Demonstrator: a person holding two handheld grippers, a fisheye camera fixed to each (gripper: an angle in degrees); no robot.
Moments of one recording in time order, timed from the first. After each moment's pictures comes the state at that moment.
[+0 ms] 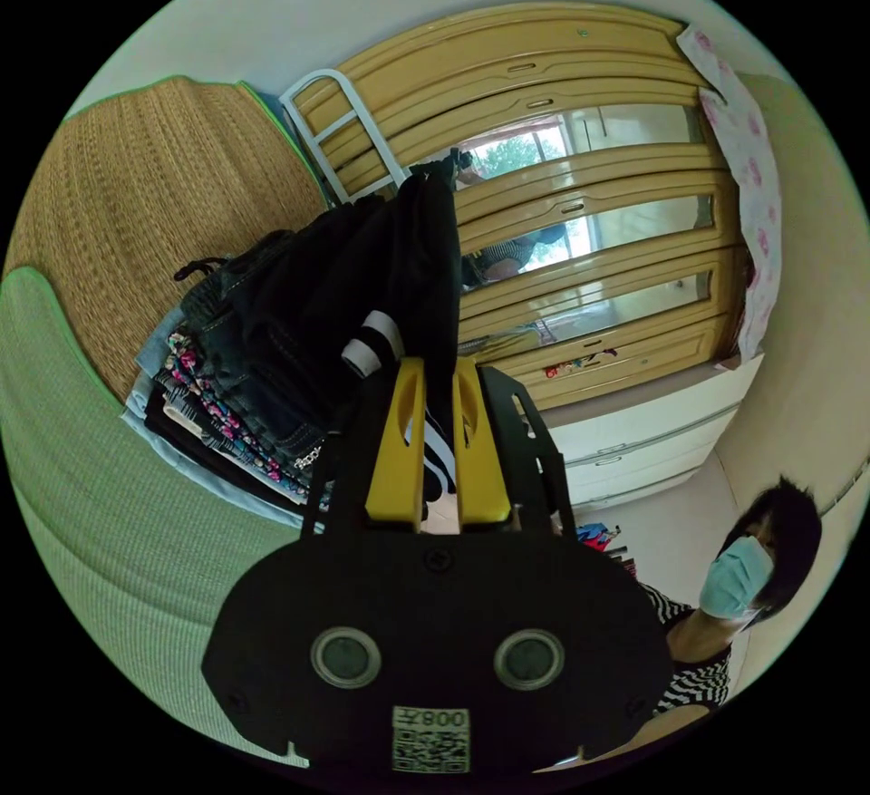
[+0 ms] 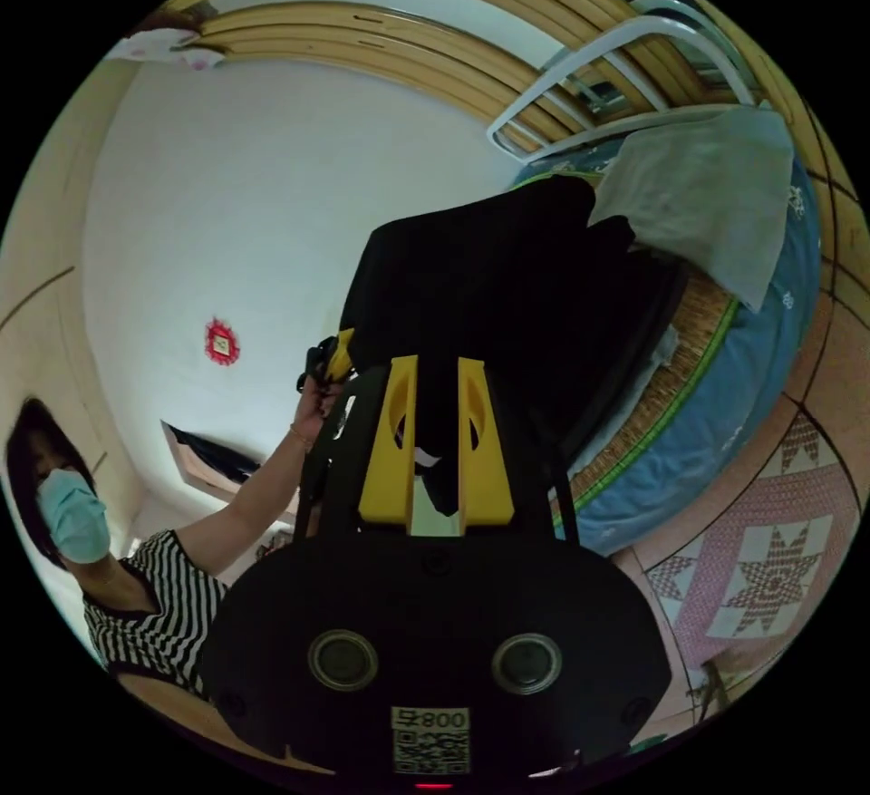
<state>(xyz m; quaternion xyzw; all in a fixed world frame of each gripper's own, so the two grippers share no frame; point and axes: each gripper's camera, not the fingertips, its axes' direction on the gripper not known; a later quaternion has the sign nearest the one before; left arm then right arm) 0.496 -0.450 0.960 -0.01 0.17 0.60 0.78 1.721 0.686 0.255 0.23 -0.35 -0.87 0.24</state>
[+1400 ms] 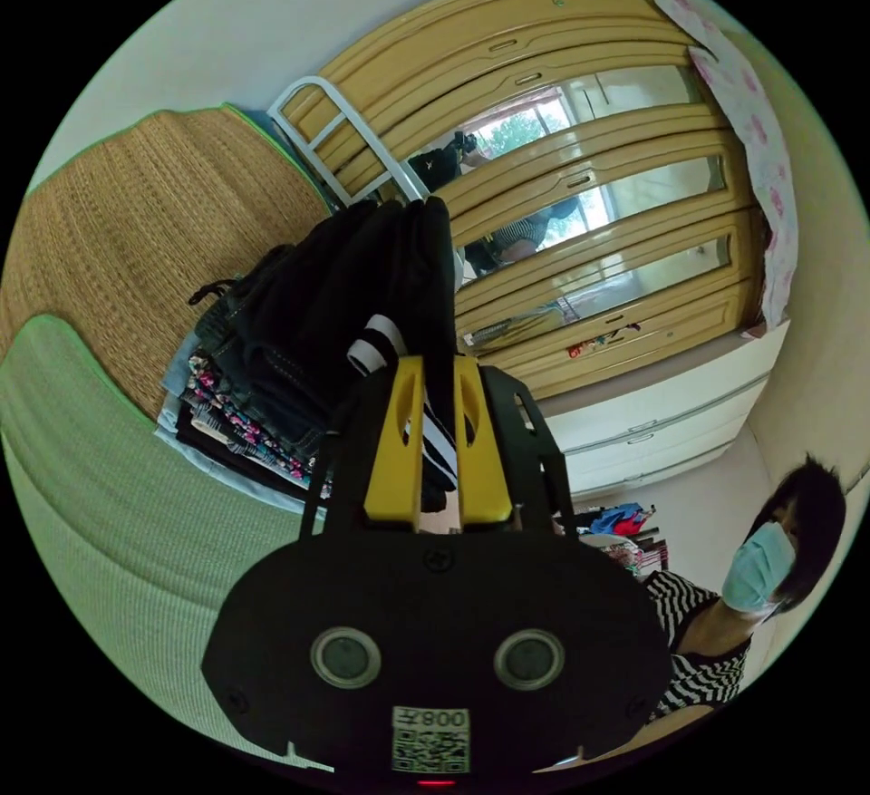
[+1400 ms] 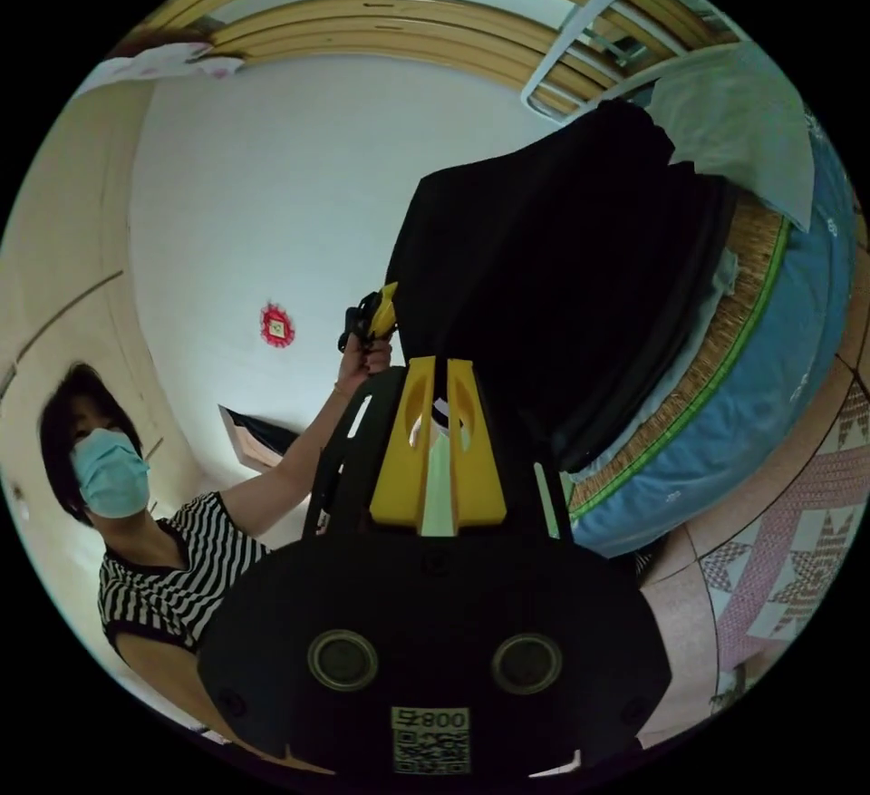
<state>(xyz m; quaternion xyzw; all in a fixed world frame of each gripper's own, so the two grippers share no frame) 0.491 -0.516 1.030 0.03 0.10 0.64 0.76 1.871 0.695 0.378 0.16 -0.35 -0.90 0.22</state>
